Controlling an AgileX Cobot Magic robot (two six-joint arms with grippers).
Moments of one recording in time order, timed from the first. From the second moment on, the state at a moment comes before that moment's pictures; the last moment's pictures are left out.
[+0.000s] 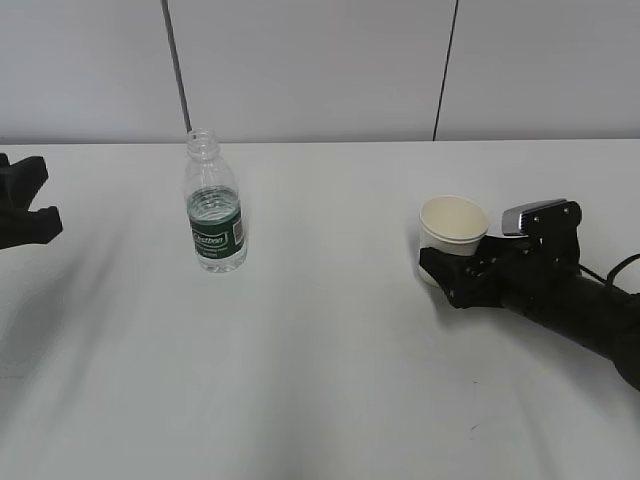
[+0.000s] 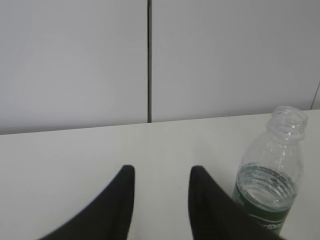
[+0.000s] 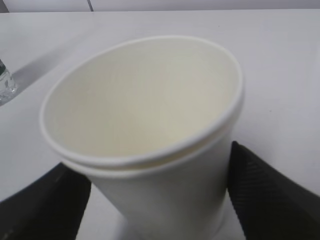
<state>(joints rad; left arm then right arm) -0.19 1.37 -0.33 0.03 -0.84 -0.02 0.00 2.20 -0.71 -0.53 -1.15 0.23</state>
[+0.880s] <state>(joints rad) -0.19 1.47 -0.33 0.19 -0.84 -0.09 0.00 2.20 -0.71 -0.53 -1.15 0.23</state>
